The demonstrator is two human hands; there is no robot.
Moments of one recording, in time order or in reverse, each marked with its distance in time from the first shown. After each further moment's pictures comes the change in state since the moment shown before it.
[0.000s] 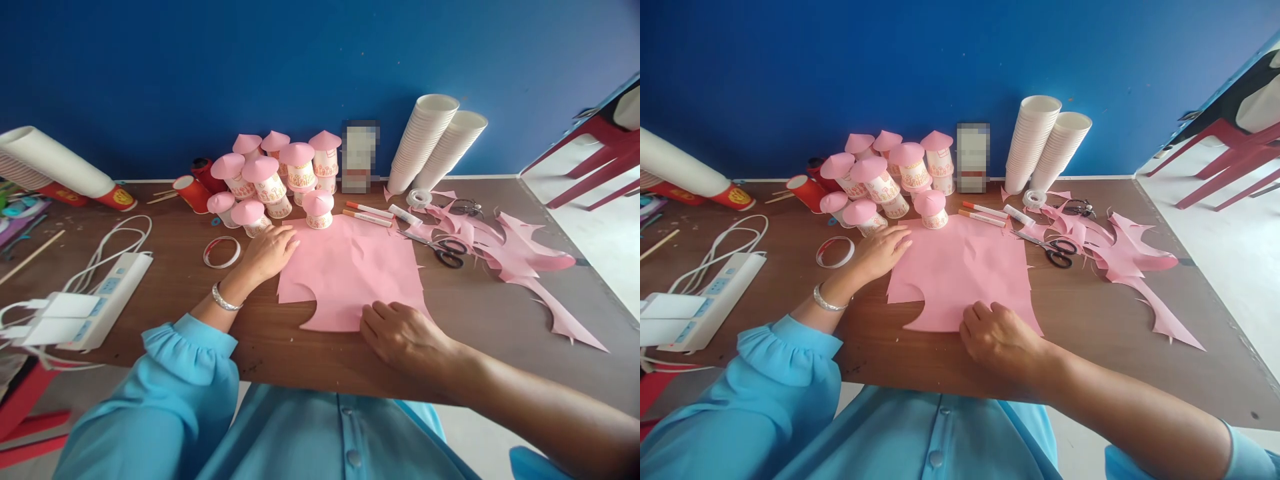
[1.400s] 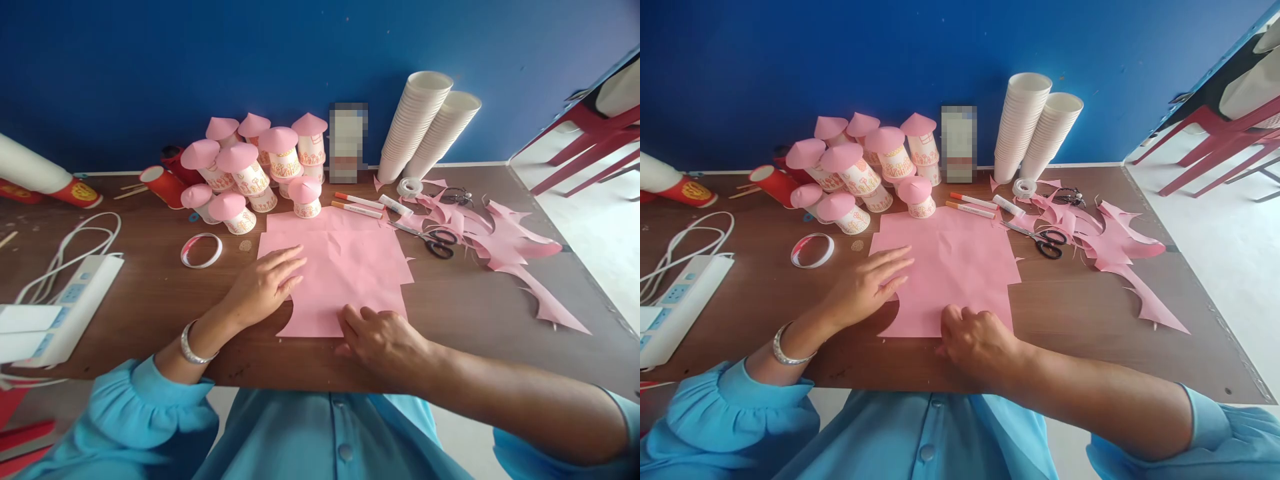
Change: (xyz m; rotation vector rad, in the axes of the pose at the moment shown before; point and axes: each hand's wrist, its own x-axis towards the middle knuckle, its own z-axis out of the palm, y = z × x) left_hand -0.052 0.053 -0.022 -0.272 0.010 0.206; right_hand 0.012 -0.017 0.002 0.102 -0.117 0.142
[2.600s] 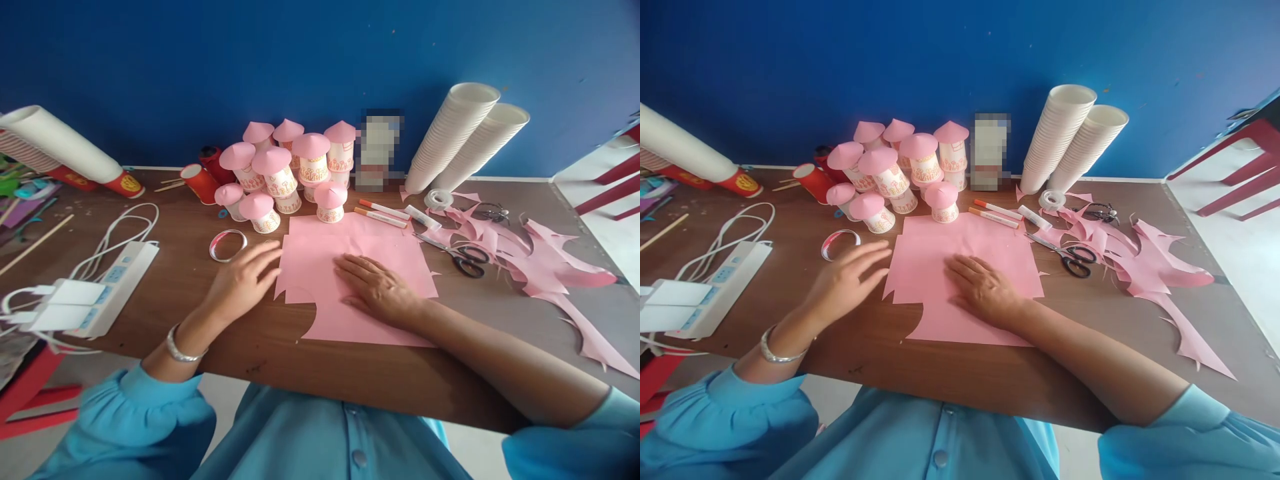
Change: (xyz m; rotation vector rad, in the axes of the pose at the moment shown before) left_hand -0.041 -0.027 -0.028 0.200 0.164 -0.210; right_hand 0.048 0.071 0.069 0.325 0.234 -0.037
